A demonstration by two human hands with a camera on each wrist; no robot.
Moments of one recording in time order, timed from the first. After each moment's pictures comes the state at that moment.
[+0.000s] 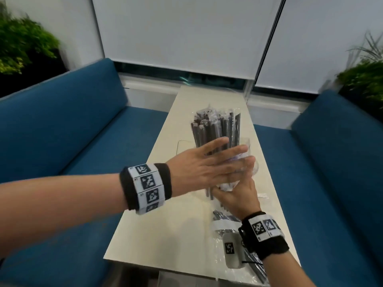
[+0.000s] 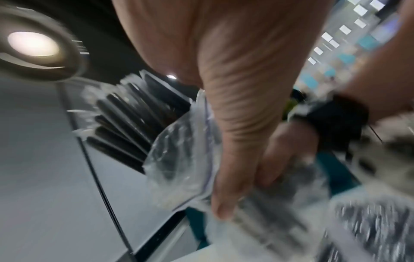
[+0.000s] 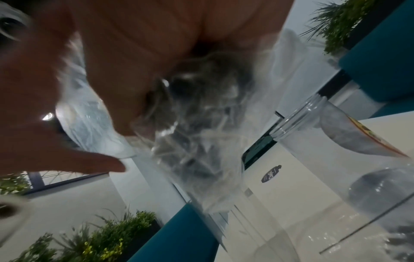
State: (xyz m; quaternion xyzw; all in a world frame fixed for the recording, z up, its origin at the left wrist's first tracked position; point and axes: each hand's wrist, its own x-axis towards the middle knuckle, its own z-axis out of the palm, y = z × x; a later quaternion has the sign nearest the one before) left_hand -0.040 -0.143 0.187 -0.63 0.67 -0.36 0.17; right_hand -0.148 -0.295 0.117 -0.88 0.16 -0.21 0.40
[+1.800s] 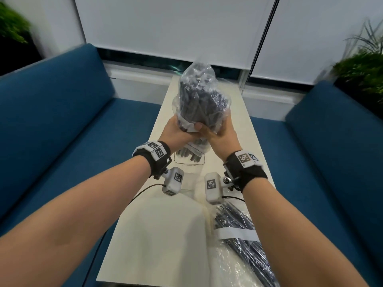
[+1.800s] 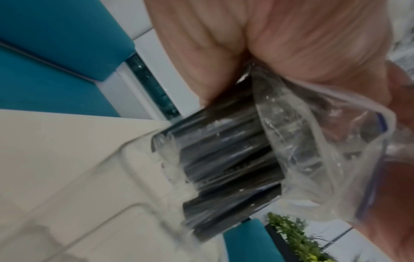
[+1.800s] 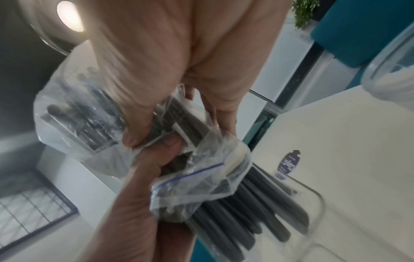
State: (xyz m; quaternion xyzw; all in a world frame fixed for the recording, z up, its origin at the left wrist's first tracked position) left_hand 0.121 -0.193 0.130 -0.69 0.28 0.12 -0.65; right_hand 0.011 -0.318 0.165 -0.79 0.11 -0.24 0.55
